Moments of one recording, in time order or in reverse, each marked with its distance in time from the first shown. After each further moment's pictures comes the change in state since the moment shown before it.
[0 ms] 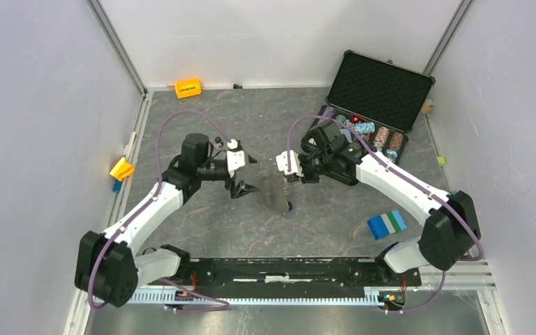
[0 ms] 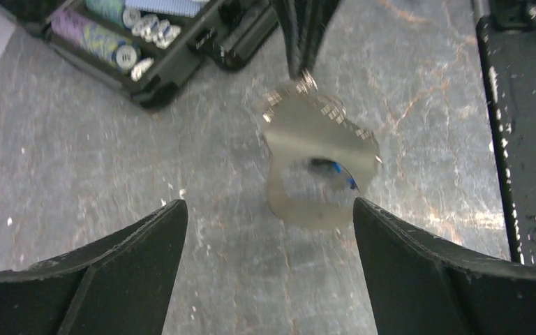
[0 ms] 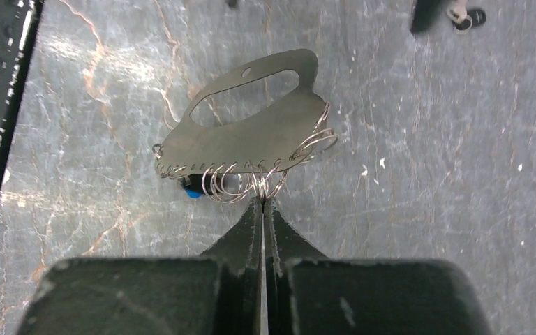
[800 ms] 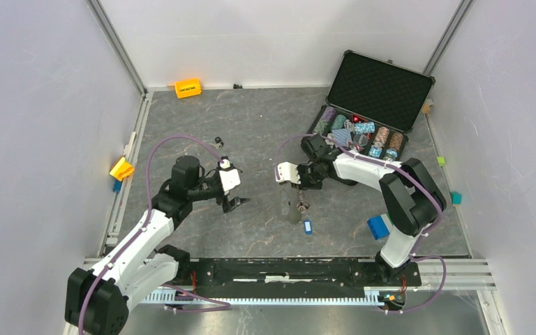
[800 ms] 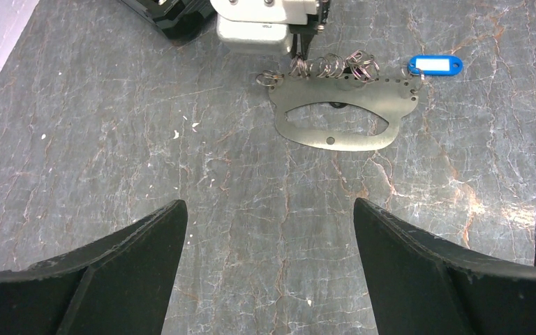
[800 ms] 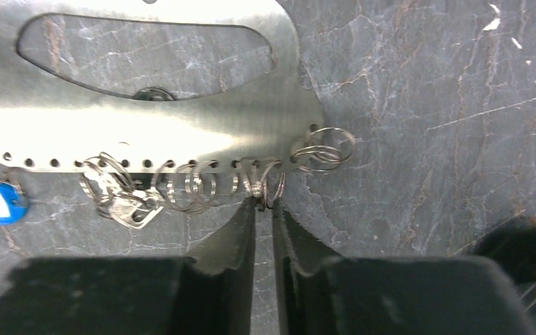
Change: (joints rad) left arm 0.000 -0.231 -0.176 -0.004 -0.185 -0.013; right arm -0.032 0.282 -0.115 0.161 0.296 -0.021
